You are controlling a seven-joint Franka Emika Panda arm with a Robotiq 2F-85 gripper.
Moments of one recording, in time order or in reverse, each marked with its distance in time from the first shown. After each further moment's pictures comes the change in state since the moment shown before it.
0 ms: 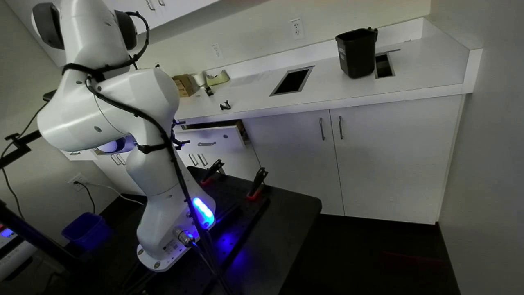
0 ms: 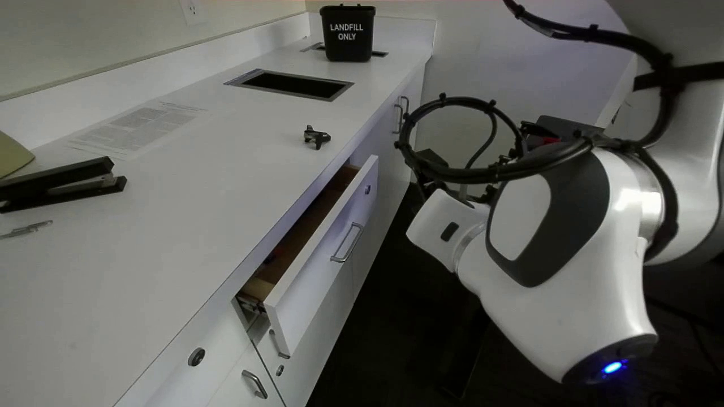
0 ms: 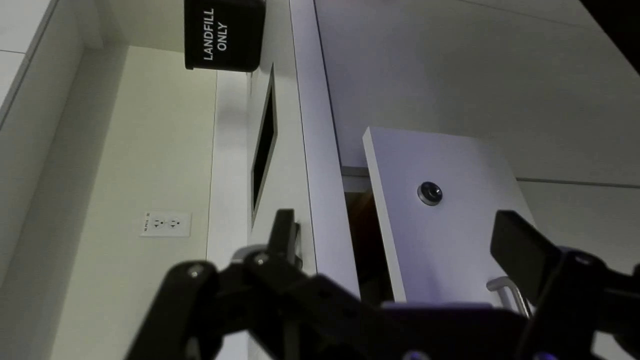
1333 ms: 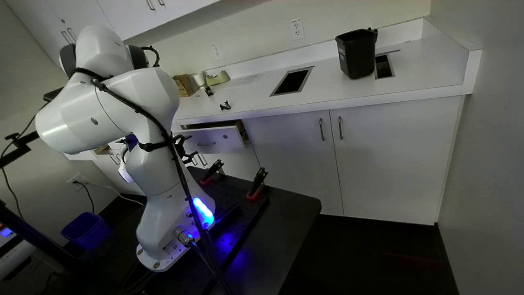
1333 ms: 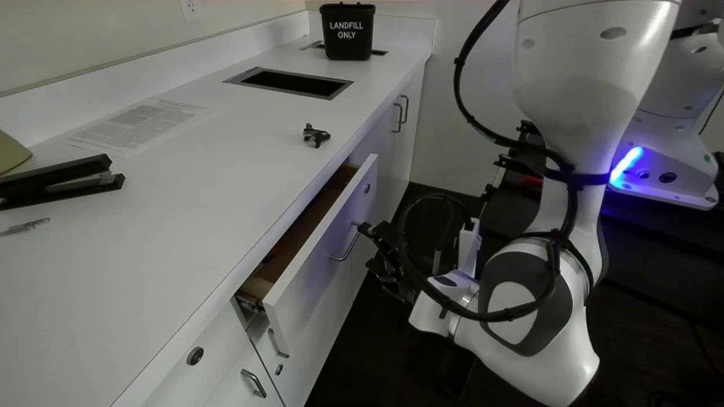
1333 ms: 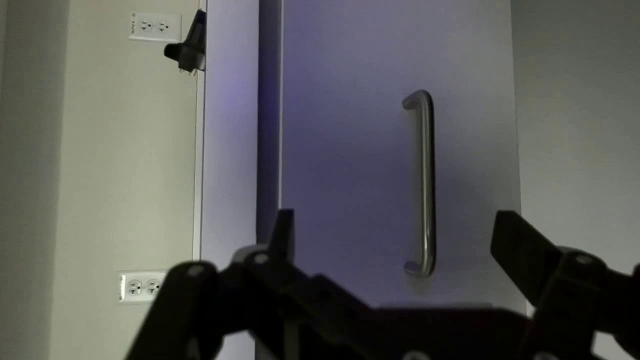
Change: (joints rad) arm 0.097 0.285 -0.125 0.107 -0.529 0.101 0.083
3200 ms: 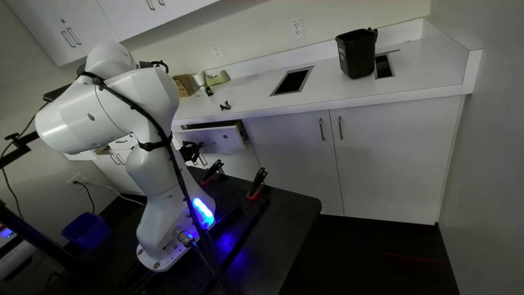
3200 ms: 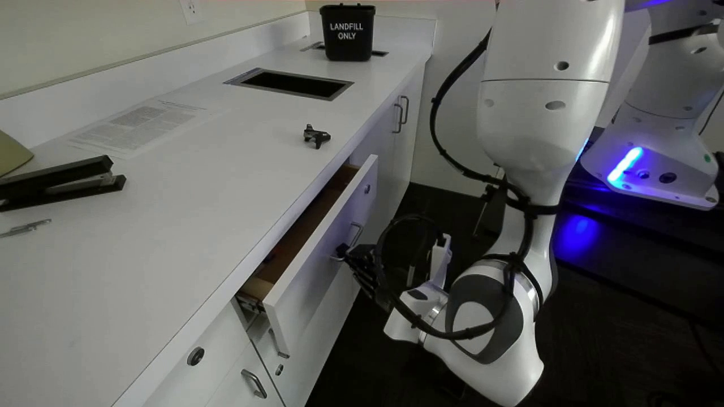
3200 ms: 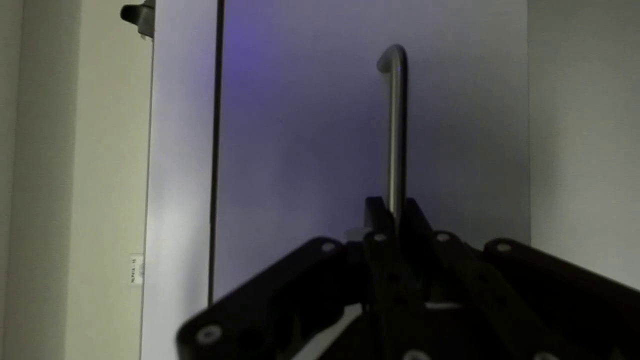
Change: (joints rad) arm 0.000 0.160 -0.049 0.168 -0.127 -0.032 -0.001
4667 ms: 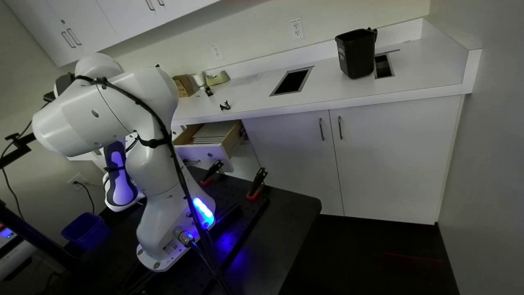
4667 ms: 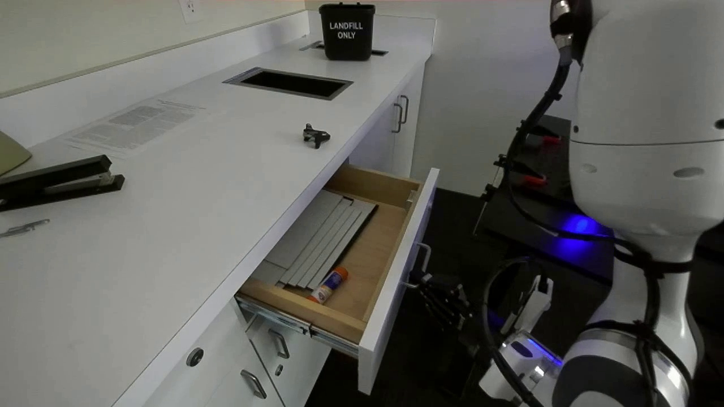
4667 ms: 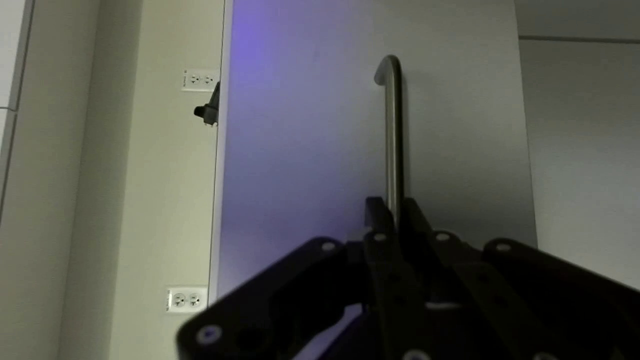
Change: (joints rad) arm 0.183 0.059 0.106 0.006 0.298 -0.220 0.145
